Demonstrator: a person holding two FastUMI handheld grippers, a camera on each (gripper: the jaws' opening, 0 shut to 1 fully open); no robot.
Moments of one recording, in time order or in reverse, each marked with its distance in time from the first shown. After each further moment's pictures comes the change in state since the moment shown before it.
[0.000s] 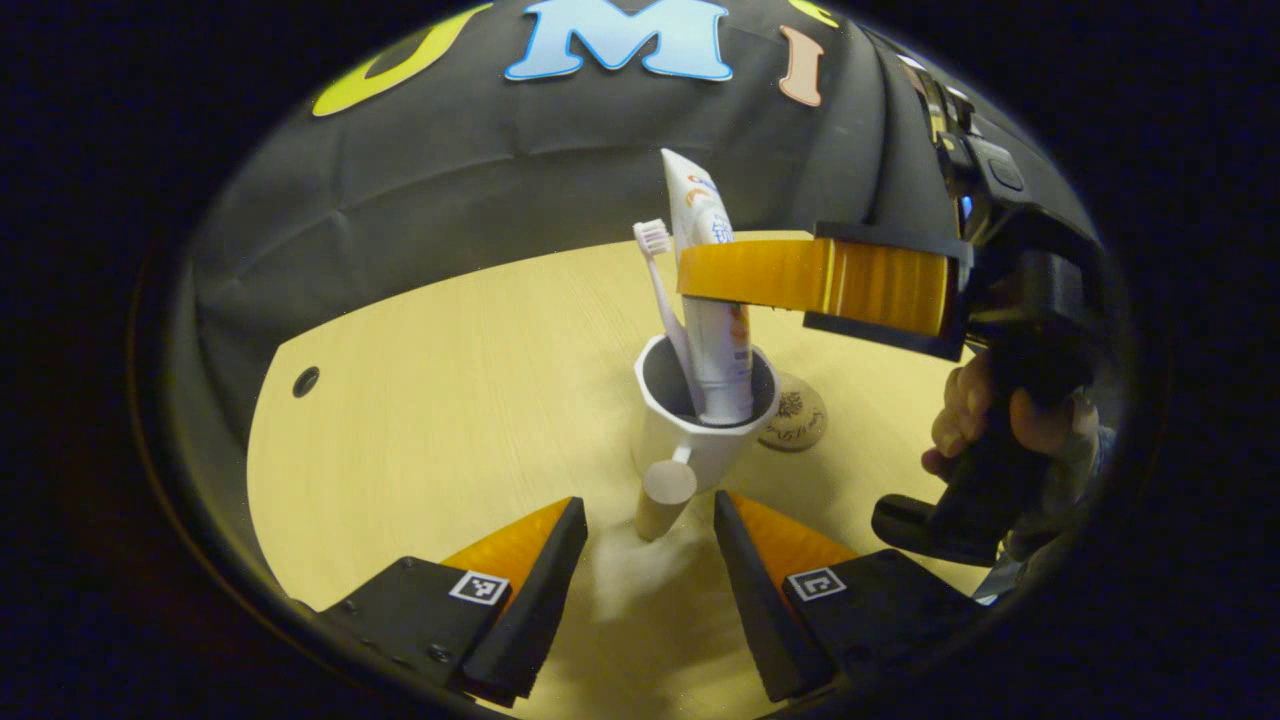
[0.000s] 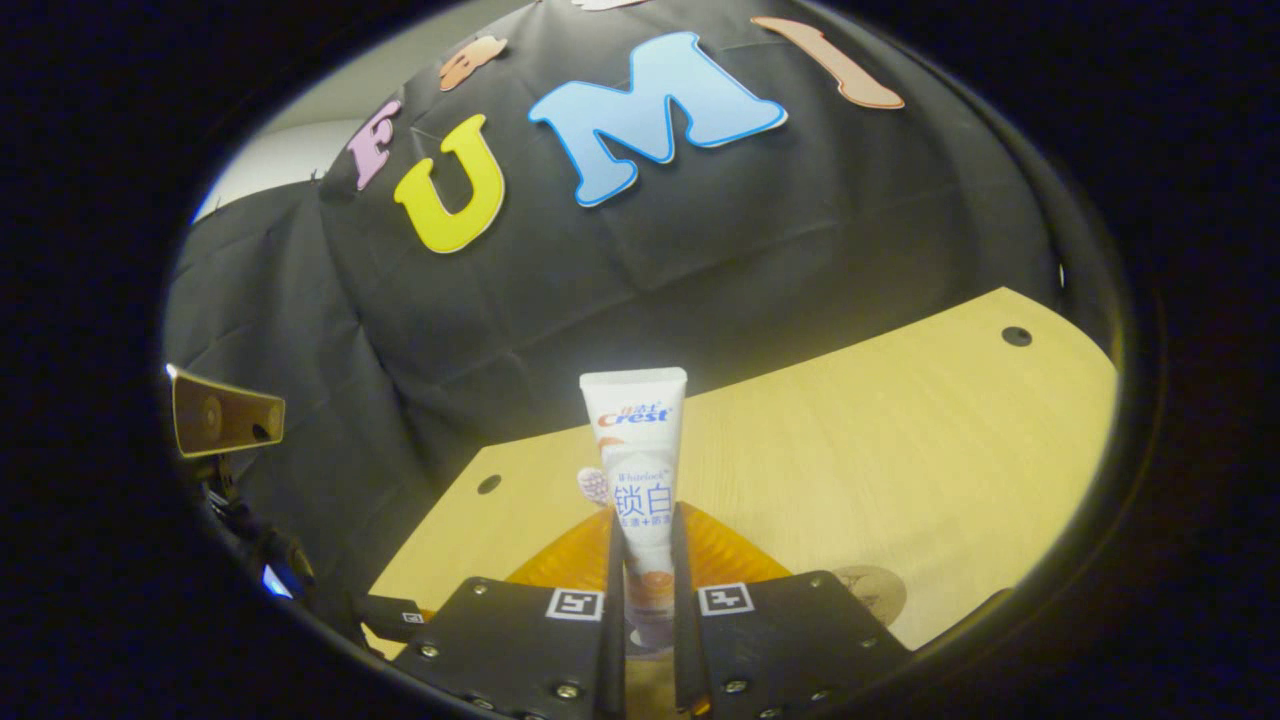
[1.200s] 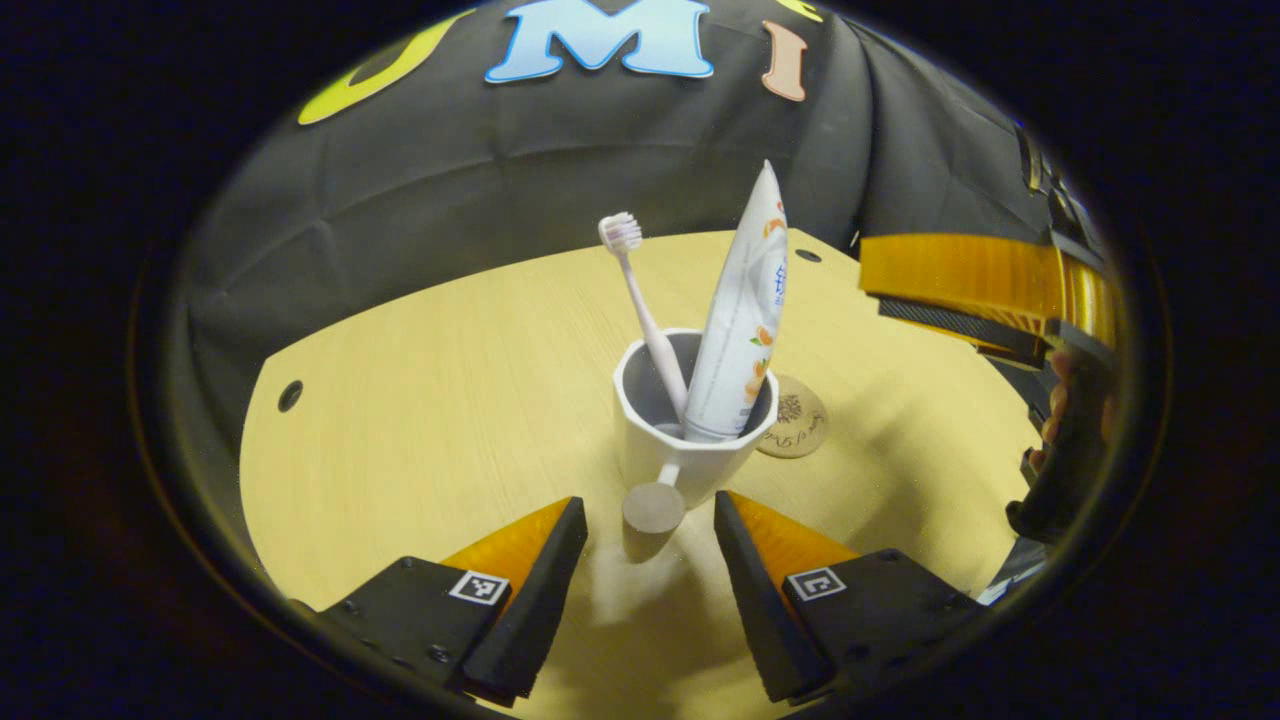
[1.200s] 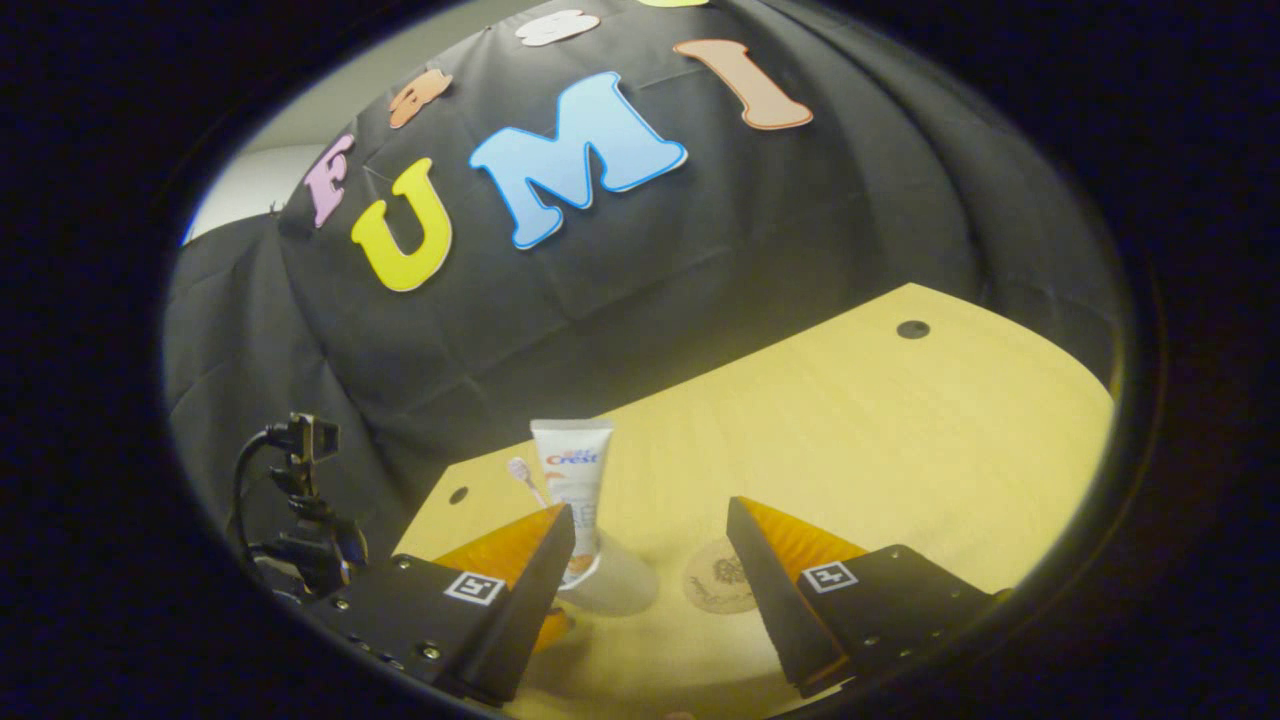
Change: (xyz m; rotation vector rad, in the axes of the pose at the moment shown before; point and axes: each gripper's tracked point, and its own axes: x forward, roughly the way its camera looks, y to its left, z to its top) left arm 0.015 -0.012 0.003 0.038 -0.002 -0.019; right arm -0.098 -0.066 -0.001 0.094 -0.031 -0.154
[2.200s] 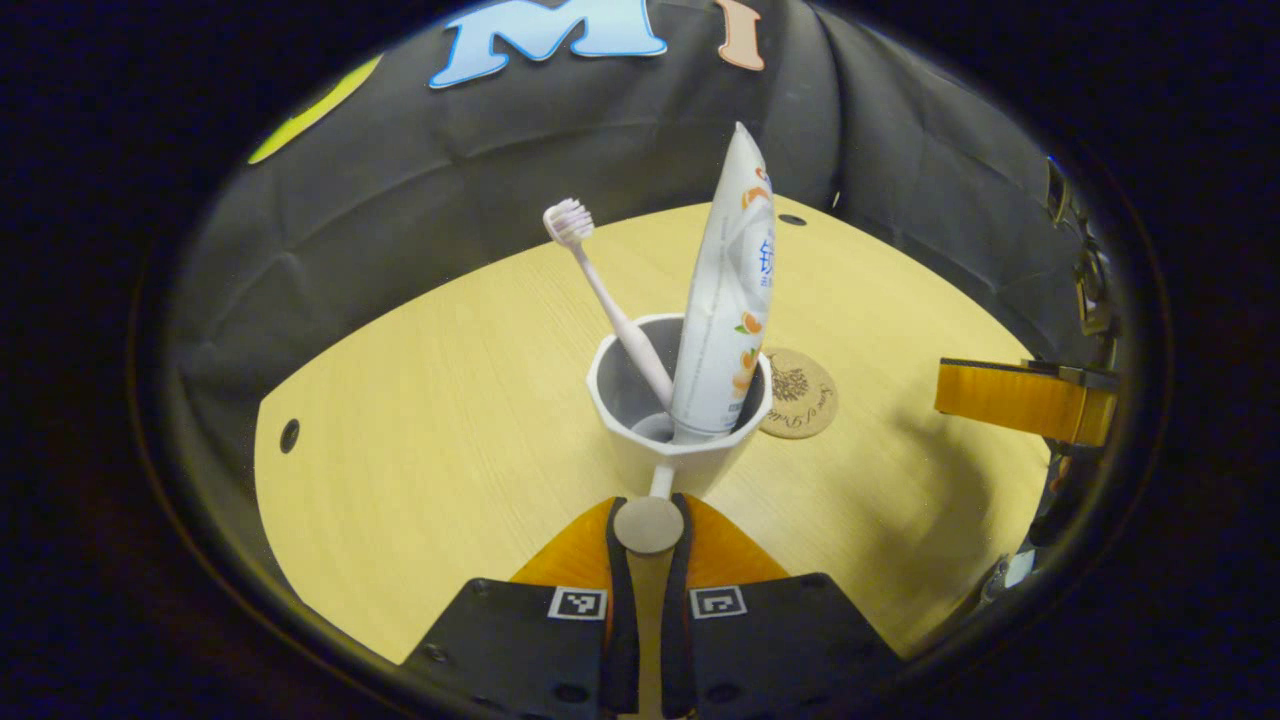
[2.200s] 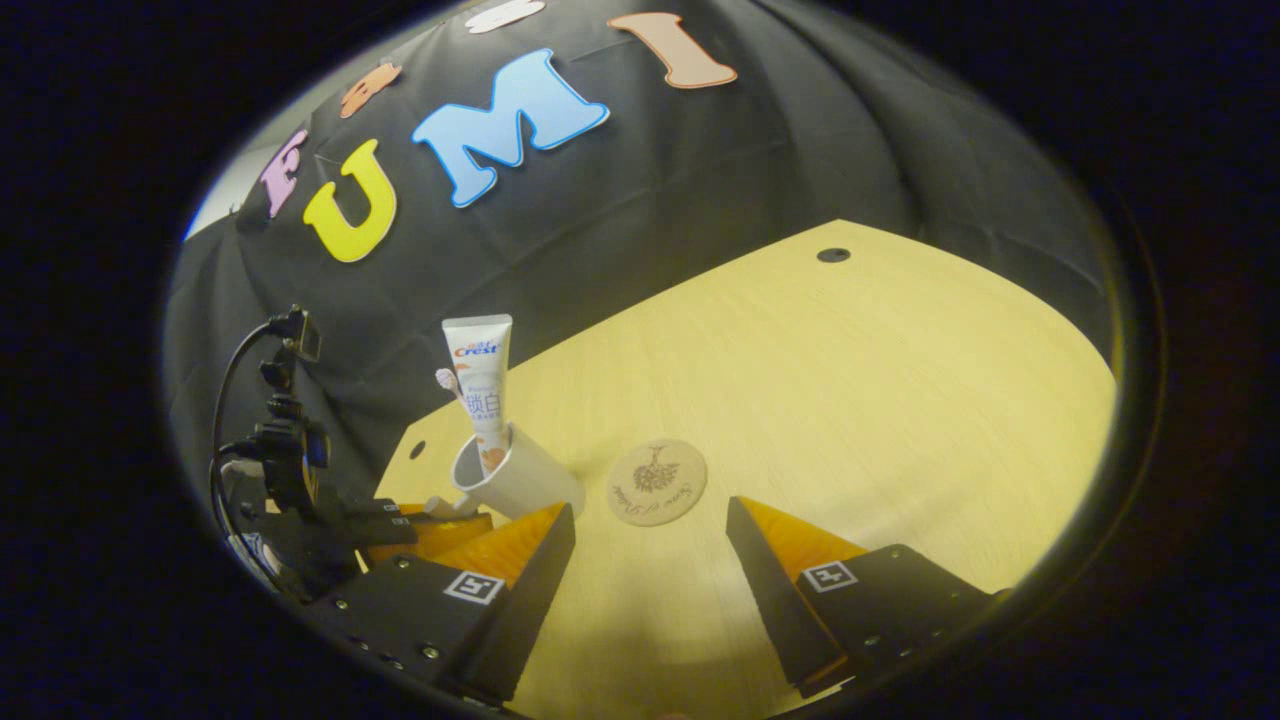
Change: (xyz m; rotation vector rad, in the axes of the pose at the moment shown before) left arm 0.009 -0.001 0.000 0.114 0.065 0.004; right arm -0.038 -0.047 -0.066 0.077 0.124 -0.106
